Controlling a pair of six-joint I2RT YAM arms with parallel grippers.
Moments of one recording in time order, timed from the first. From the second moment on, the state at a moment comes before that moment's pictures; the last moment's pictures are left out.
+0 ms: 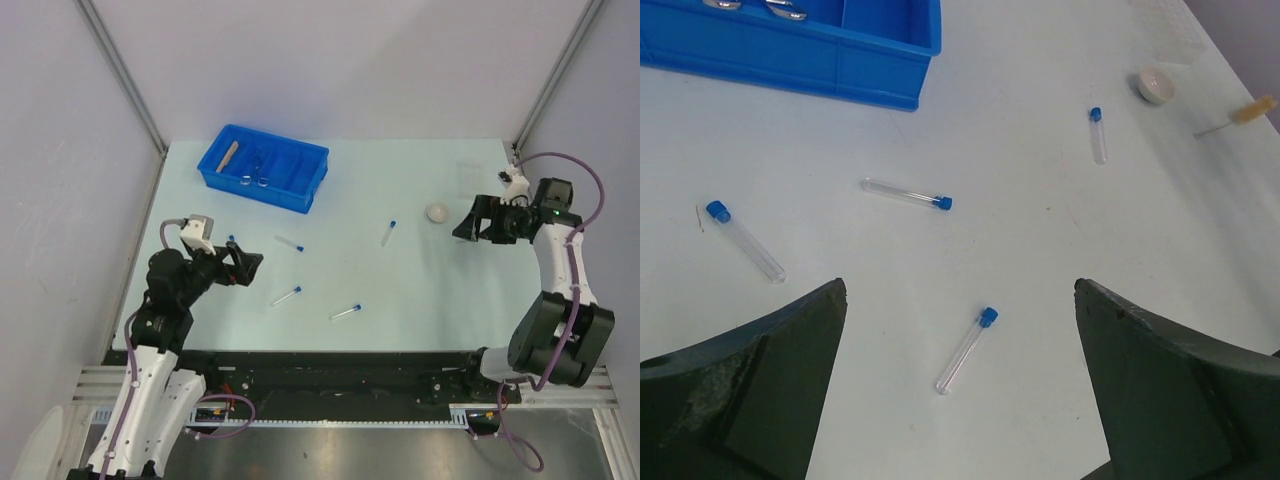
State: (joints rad) left arm -0.13 0.52 0.56 -0.31 0.34 -0.24; right arm -0.37 1.33 1.10 -0.72 -0.72 -0.21
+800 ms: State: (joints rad) left arm -0.13 0.55 0.56 -0.32 0.28 -0.24; right arm -0.22 2.07 1.44 -0.43 -0.55 0.16
